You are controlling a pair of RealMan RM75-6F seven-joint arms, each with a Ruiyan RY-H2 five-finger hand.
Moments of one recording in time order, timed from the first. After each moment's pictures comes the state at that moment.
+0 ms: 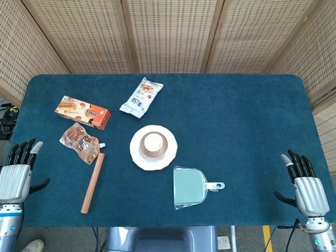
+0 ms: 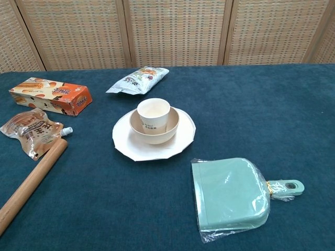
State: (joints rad) left arm -0.12 -1.19 -0.09 -1.79 1.44 1.48 0.34; right arm 0.06 -1.14 0.04 -1.61 -1.56 1.52 0.04
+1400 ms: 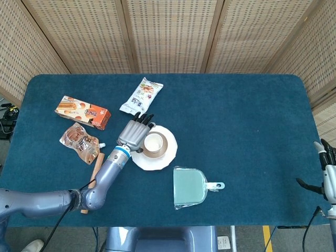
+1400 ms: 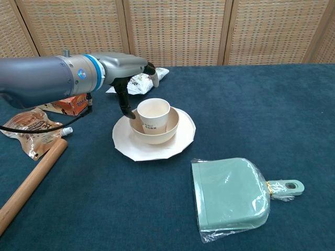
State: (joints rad) left arm -1.03 -1.61 -0.31 -1.52 0.59 0.89 0.90; right arm 0.09 -1.13 0.14 -1.46 -1.39 1.43 0.27
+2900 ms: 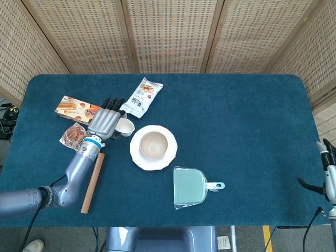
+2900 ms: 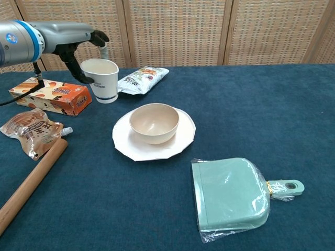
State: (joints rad) left arm -0.97 -1.36 -0.19 -1.61 0.68 0.99 0.62; right arm 0.08 -1.13 0.14 -1.46 -1.39 1.44 0.26
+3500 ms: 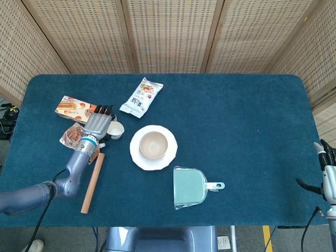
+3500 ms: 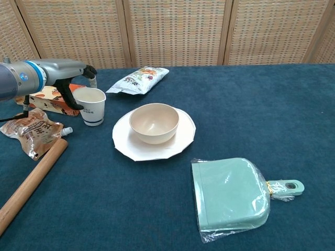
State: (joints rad) left arm -0.96 -1.52 -0.13 -1.28 0.68 0.84 0.54; right arm 0.08 -1.14 0.14 -1.46 -1.39 1.44 0.24
